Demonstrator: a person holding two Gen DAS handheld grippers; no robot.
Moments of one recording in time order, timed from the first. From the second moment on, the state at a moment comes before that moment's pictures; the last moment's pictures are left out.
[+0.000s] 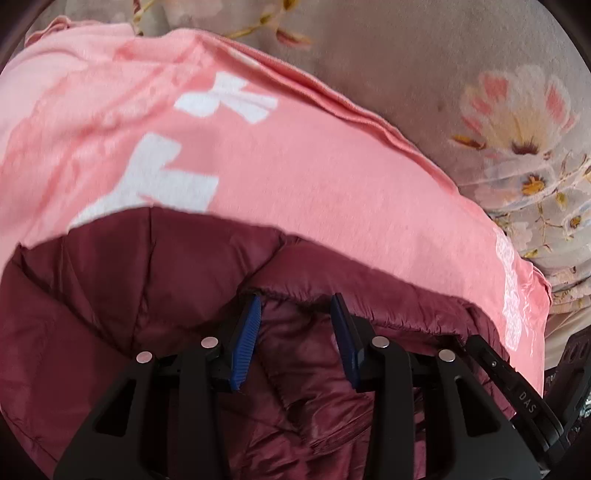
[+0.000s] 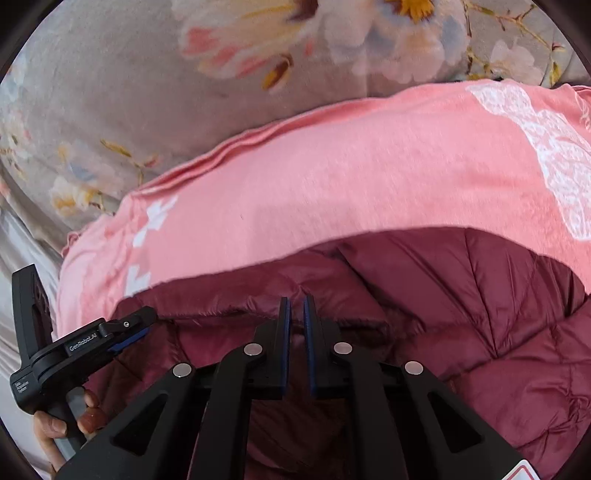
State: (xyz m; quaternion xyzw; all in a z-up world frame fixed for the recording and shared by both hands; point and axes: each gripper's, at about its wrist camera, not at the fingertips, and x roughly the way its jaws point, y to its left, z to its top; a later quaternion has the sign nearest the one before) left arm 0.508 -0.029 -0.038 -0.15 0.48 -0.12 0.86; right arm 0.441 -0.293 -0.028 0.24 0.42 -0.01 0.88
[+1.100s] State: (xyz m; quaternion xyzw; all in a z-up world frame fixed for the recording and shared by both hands) left arm 0.489 -0.070 -0.058 0.05 0.43 -0.07 0.90; right arm 0.454 -0.252 -0.053 0.04 0.45 -0.09 0.89
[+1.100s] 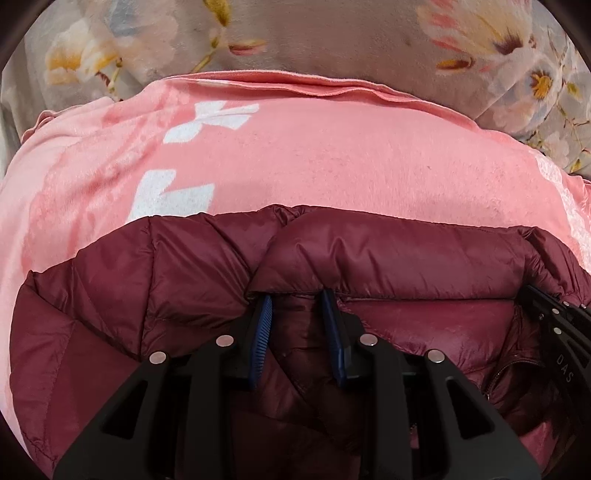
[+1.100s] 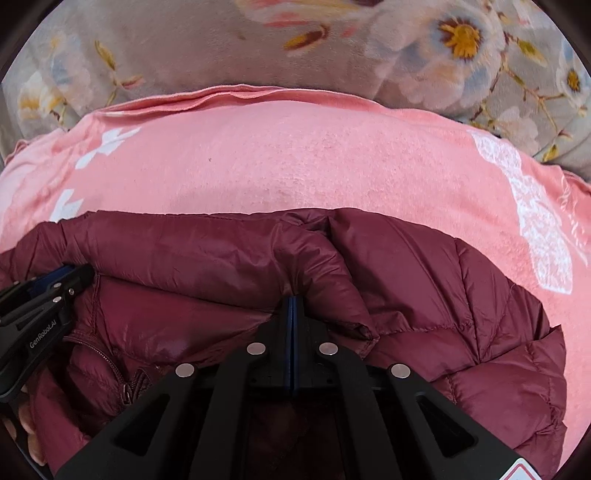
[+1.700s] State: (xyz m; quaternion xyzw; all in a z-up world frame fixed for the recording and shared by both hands) left arm 0.460 -0.027 -0.030 -0.04 0.42 -0.09 0.90; right arm 0.386 -0.306 -0.011 0.19 0.41 -0.06 0.89
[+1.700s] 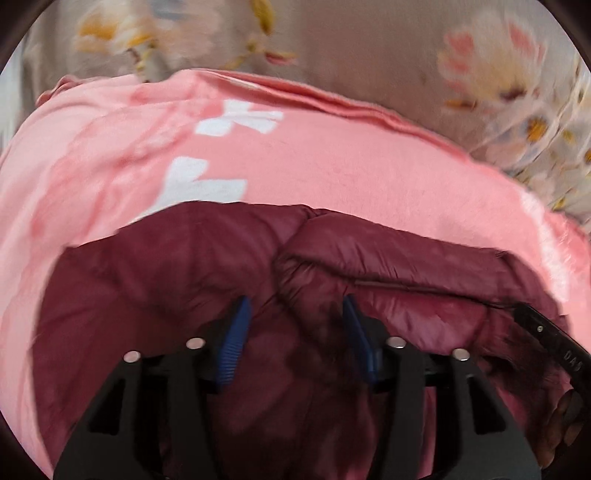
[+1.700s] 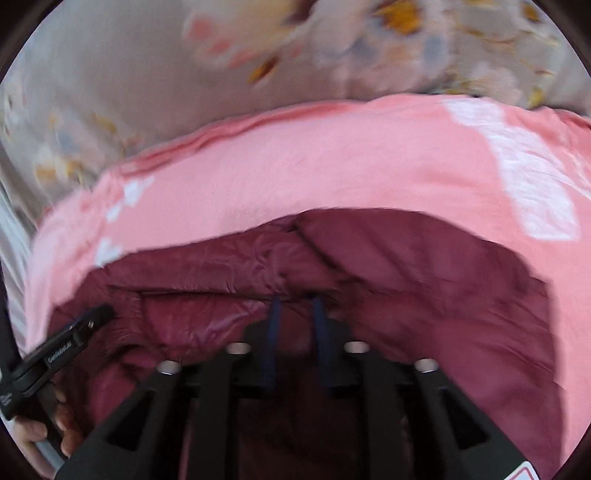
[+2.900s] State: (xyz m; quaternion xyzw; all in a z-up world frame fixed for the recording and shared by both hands) left arm 0.092 0.158 -0.037 -0.22 0.49 -0.13 0.83; right arm -0.048 -0.320 -0.036 0.33 0.37 -0.05 0.87
